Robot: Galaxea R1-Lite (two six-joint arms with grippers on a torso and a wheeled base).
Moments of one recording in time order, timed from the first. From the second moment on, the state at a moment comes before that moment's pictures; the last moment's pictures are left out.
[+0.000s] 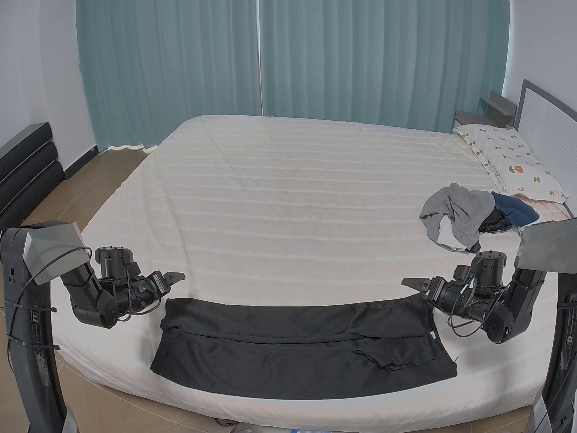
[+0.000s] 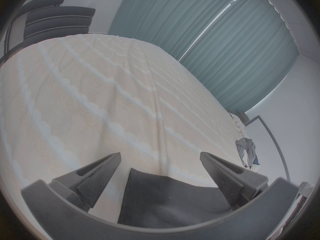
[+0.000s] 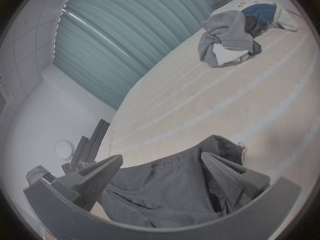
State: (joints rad) left arm 0.06 2.41 -0.83 -0.97 -0.30 -0.54; right arm 0.08 2.32 -0.56 -1.30 0.38 0.63
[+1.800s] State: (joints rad) left arm 0.06 2.42 -0.86 -0.97 -0.30 -0.57; right arm 0.03 2.36 -0.43 -1.35 0.38 0.45
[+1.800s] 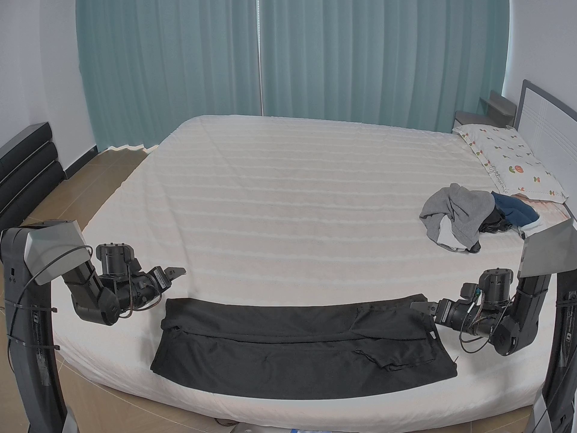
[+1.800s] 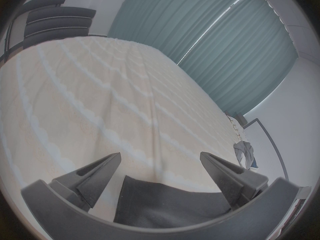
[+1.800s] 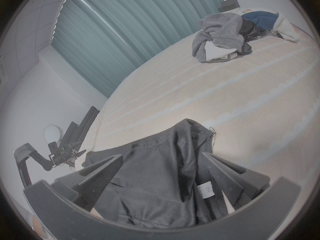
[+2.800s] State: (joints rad) left arm -0.02 2.16 -0.43 -0.98 -0.29 -0.55; right arm 0.13 2.24 -0.27 -1.43 0.37 0.75
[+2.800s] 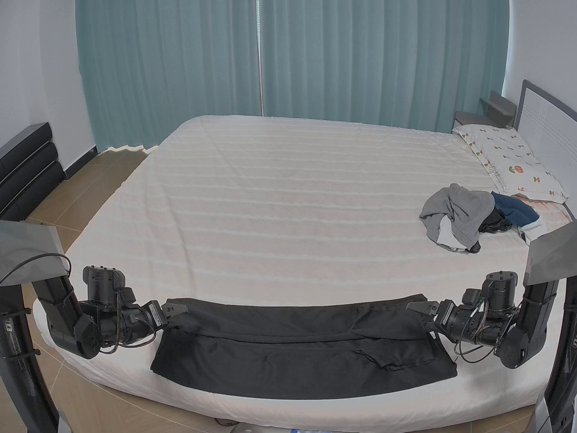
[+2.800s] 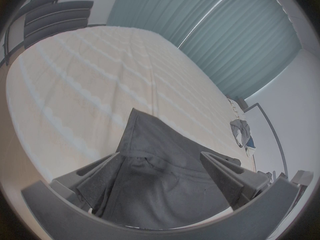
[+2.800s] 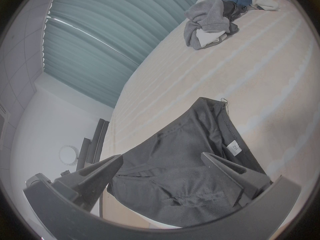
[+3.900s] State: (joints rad) left arm -0.09 2.40 -0.38 -1.26 -0.10 -0.41; right arm 0.07 2.42 -0.22 -1.55 0.38 0.73
